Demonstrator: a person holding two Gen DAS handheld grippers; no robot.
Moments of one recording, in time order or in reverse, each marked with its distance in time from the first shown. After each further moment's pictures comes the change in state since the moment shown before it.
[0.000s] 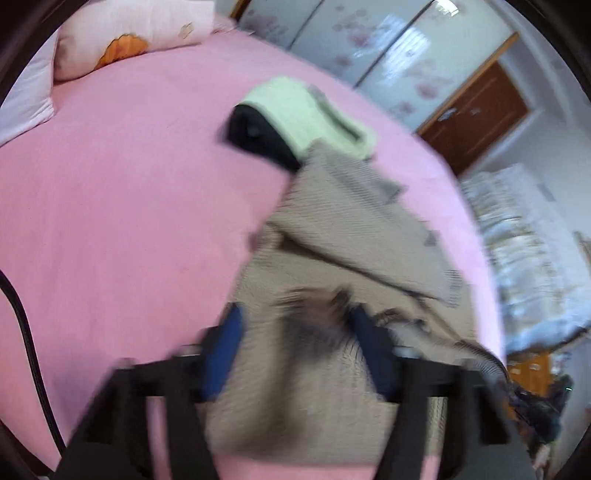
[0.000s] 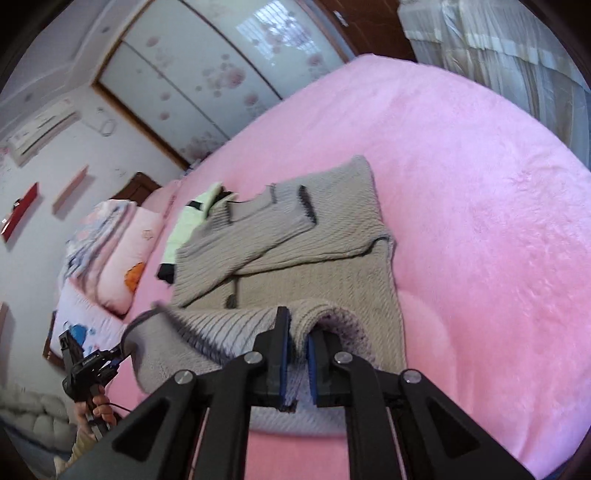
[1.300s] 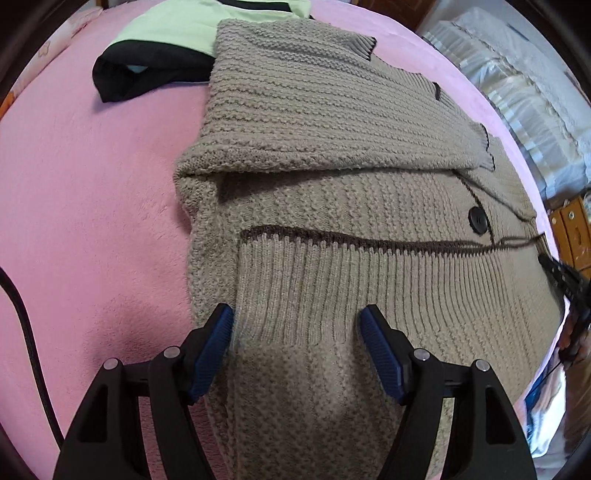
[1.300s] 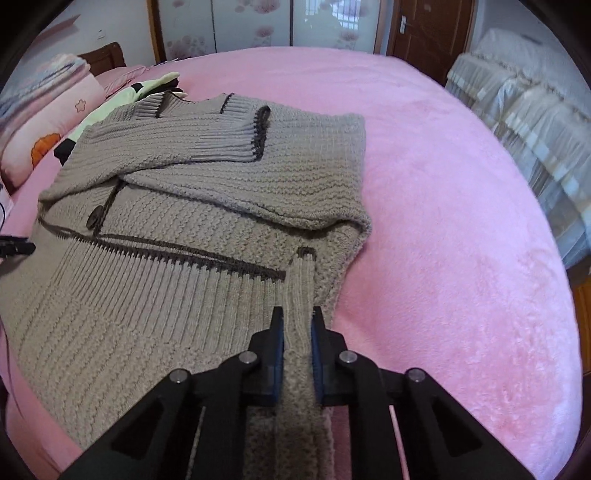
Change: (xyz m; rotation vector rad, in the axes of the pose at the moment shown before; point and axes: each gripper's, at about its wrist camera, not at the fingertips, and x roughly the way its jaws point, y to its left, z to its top) left arm 0.105 -0.020 -0.003 0.465 0.365 0.010; right arm 0.083 0.011 -0.029 -0.557 0.077 -0.442
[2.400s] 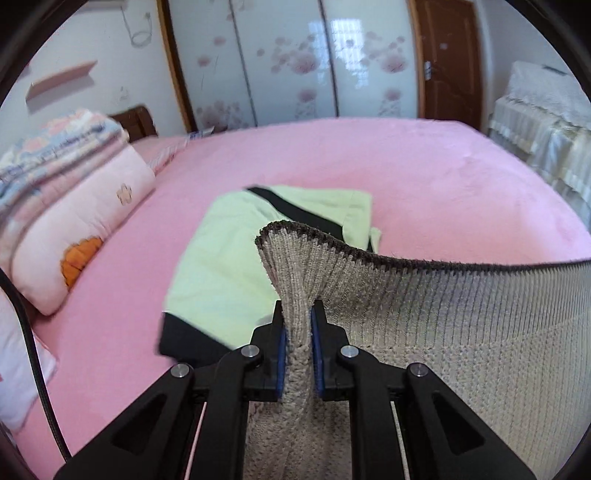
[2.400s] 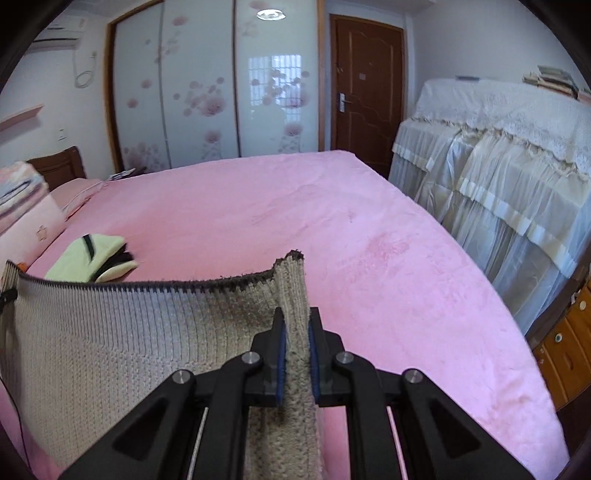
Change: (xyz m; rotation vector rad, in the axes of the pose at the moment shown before) left arm -0.042 -0.076 0.203 -0.025 -0.491 0.482; right arm 0.015 -0.053 0.205 0.250 -0.311 -0.111
